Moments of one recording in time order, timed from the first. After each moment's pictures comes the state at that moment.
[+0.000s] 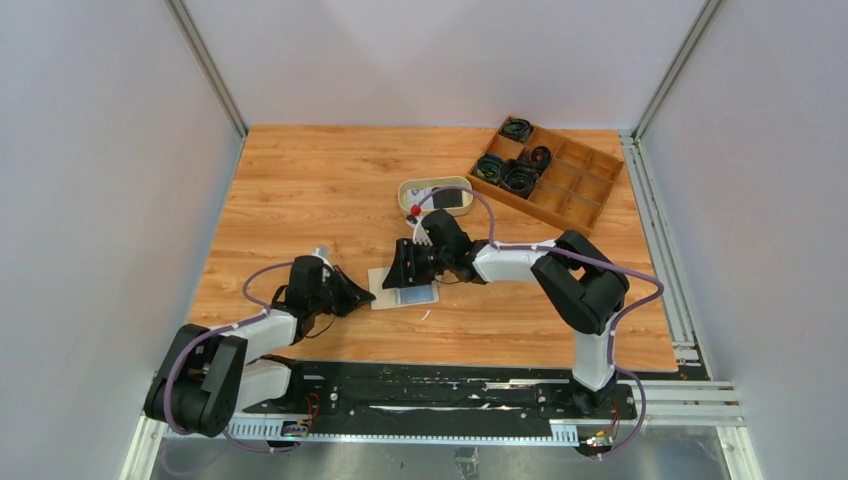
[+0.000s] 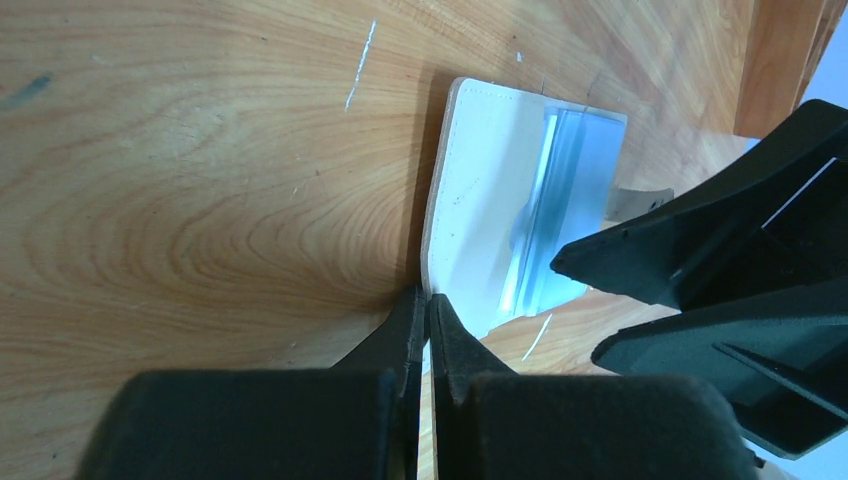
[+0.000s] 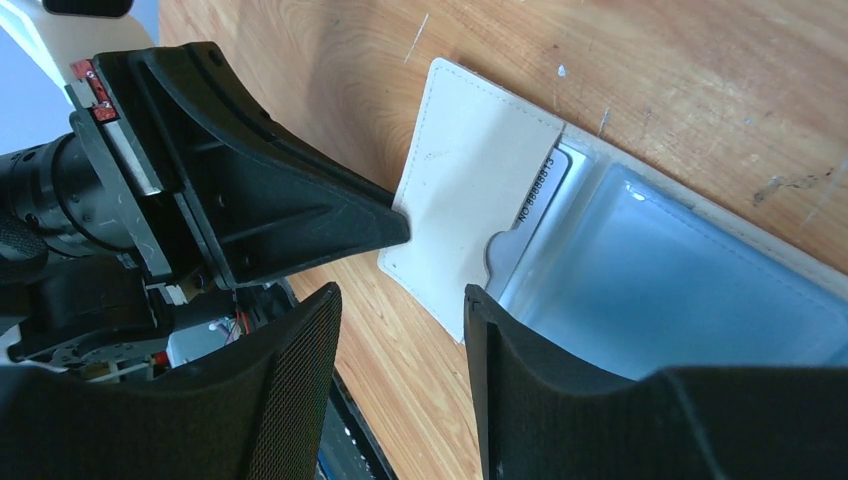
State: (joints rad) left arm -0.24 1.18 0.18 0.28 0.35 -0.93; right arm 0.82 1.89 1.06 0.19 -0.50 0.71
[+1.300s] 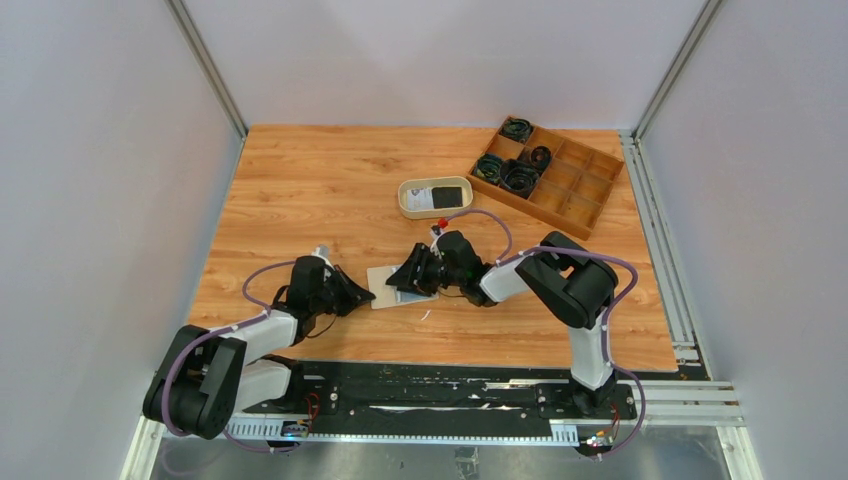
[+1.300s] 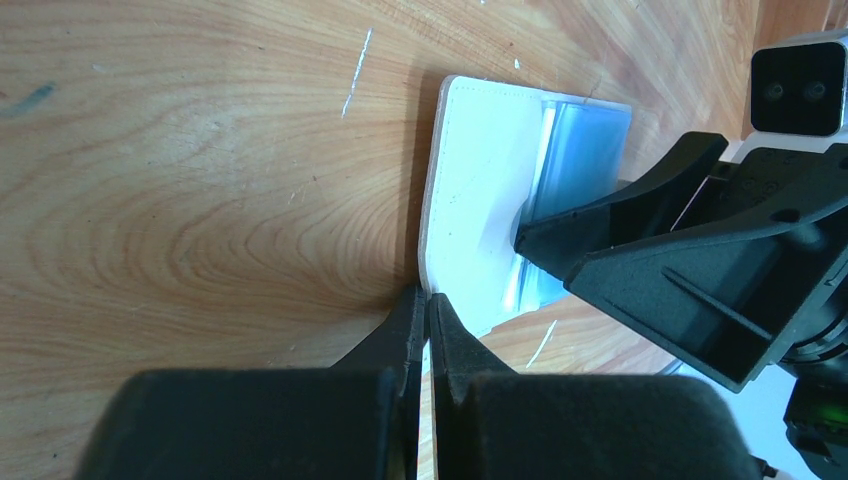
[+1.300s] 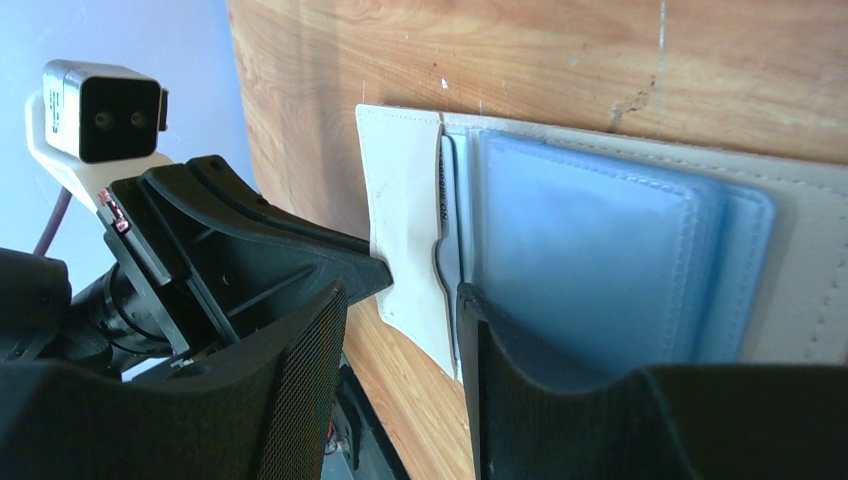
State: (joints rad) left arm -0.27 1.17 0.18 0.29 0.31 -0.93; right arm 0.82 1.97 0.83 0.67 -0.36 1.12
